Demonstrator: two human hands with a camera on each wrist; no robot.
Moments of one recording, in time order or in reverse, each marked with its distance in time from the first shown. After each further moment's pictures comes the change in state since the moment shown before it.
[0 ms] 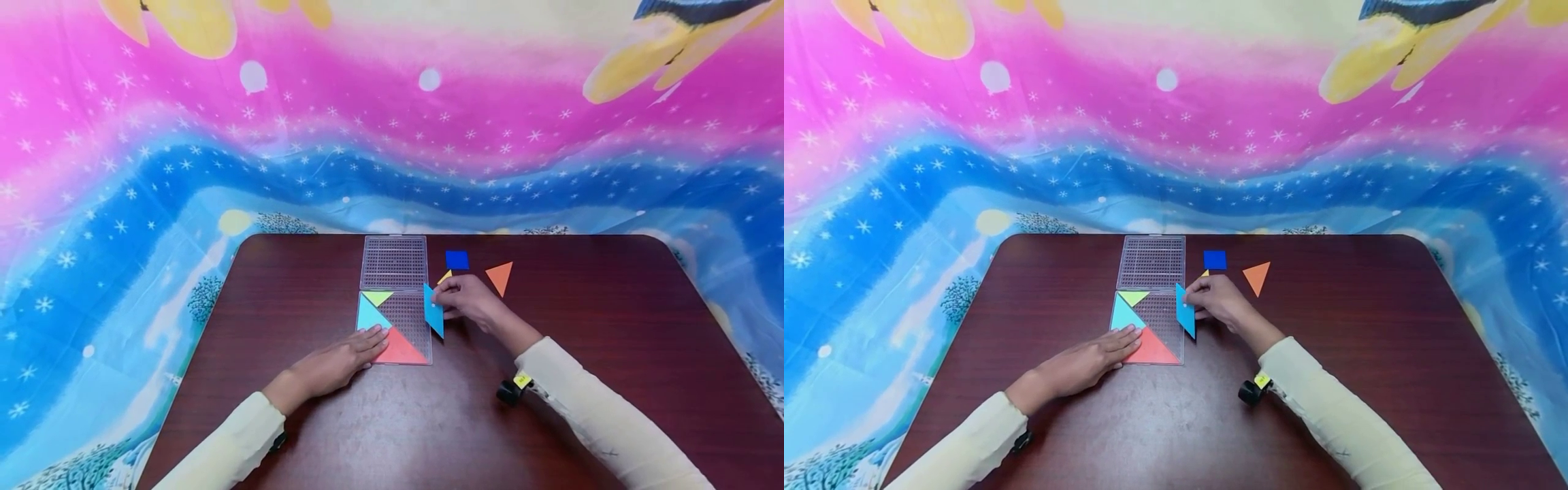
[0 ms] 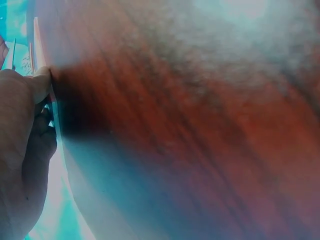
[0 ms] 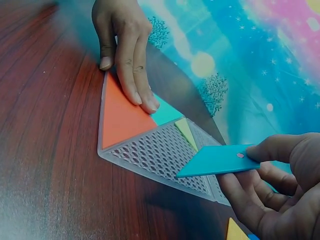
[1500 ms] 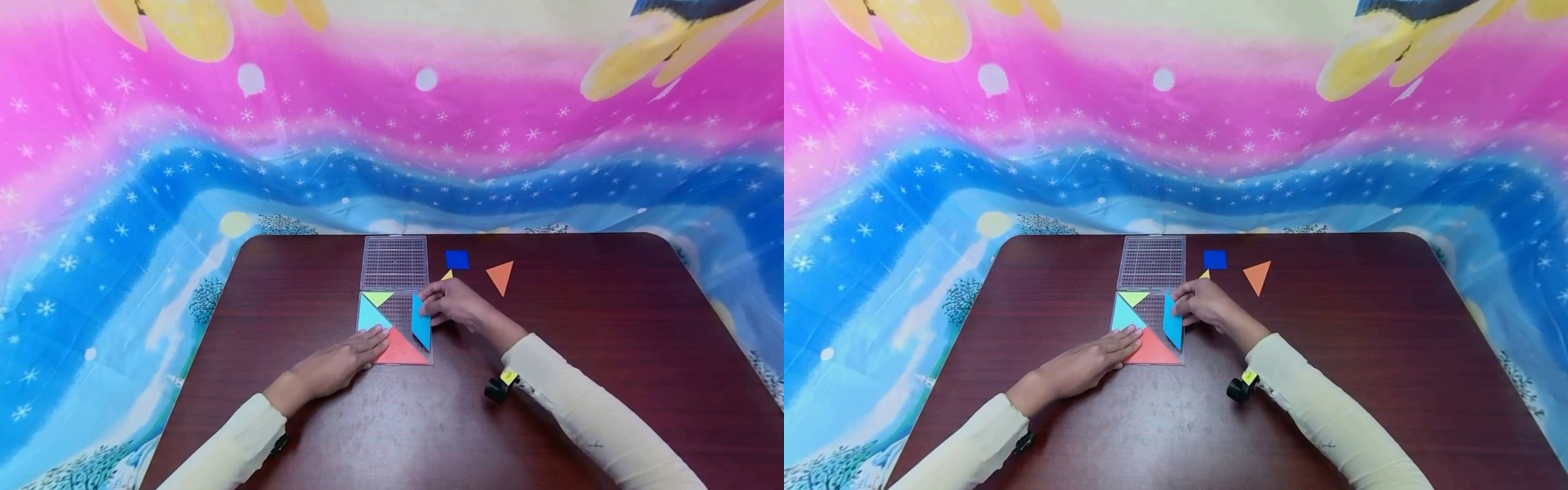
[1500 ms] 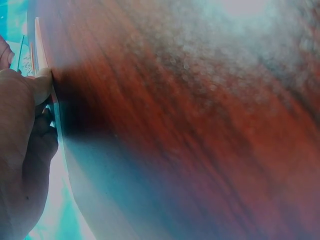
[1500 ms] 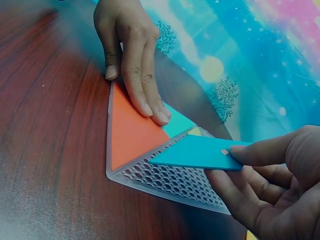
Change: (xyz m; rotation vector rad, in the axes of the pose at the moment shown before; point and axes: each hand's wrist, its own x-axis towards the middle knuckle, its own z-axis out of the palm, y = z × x) left_hand 0.000 0.000 0.000 0.023 0.001 0.006; right_hand 0.010 -0.002 0.021 -0.027 -0.076 0.014
